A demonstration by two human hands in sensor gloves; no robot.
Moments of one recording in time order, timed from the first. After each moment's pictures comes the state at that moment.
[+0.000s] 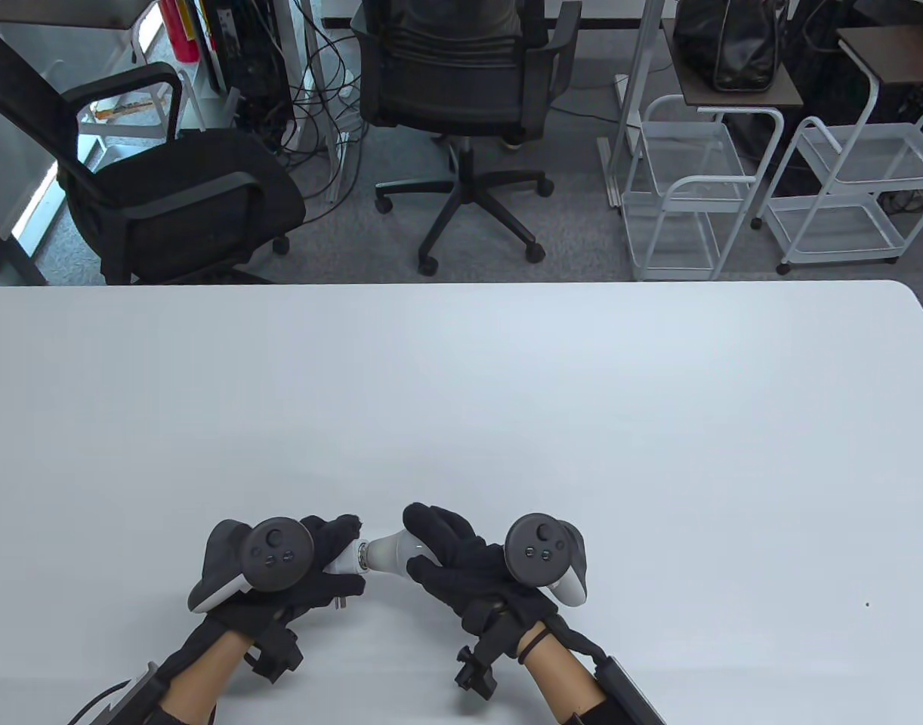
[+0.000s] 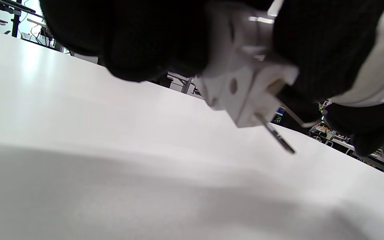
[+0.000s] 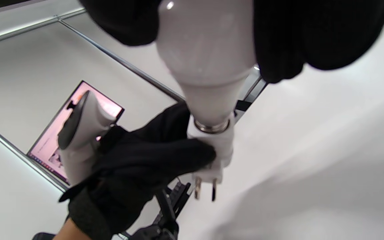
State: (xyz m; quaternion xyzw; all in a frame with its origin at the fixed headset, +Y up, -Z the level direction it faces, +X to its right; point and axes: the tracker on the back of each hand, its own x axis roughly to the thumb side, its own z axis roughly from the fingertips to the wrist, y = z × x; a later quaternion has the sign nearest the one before) left_hand -0.227 -0.701 -0.276 -0.05 -0.20 0.18 0.96; right_hand 0.028 -0.708 -0.274 0.31 0.07 0.78 0.54
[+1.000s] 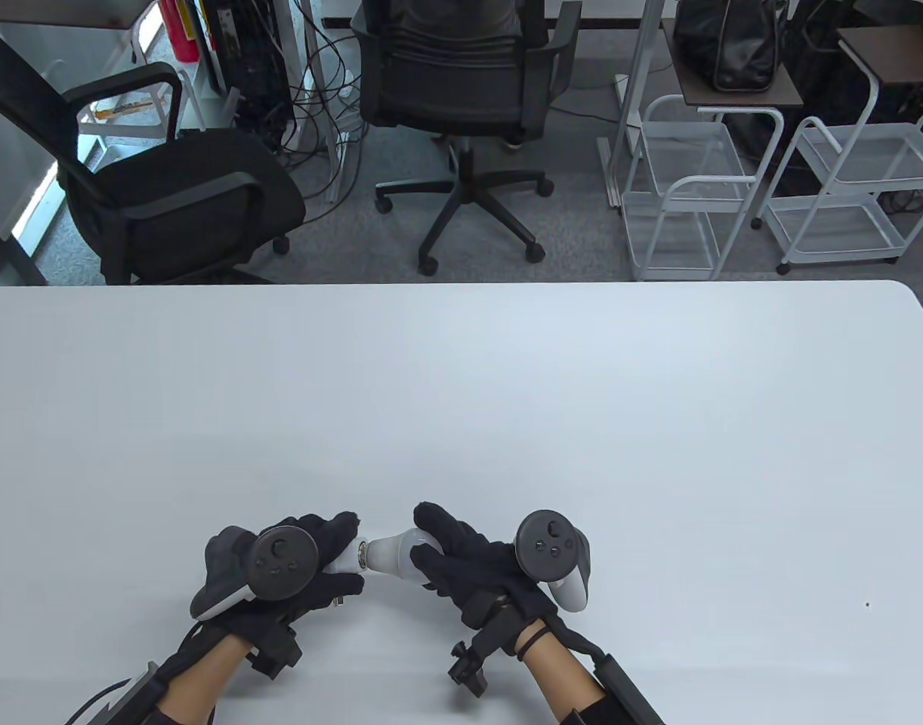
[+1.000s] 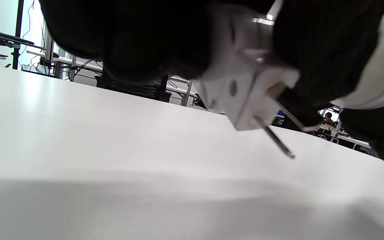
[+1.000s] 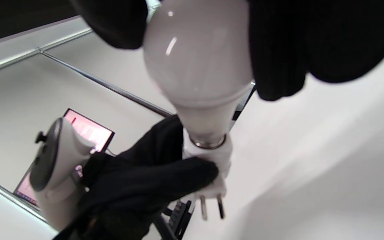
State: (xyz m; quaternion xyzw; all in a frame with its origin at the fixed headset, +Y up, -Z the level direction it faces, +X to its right) left_hand -0.220 -0.694 -0.269 -0.01 -0.21 0.12 0.97; right_hand 0.034 -0.716 -0.277 0.25 0.07 0.77 0.58
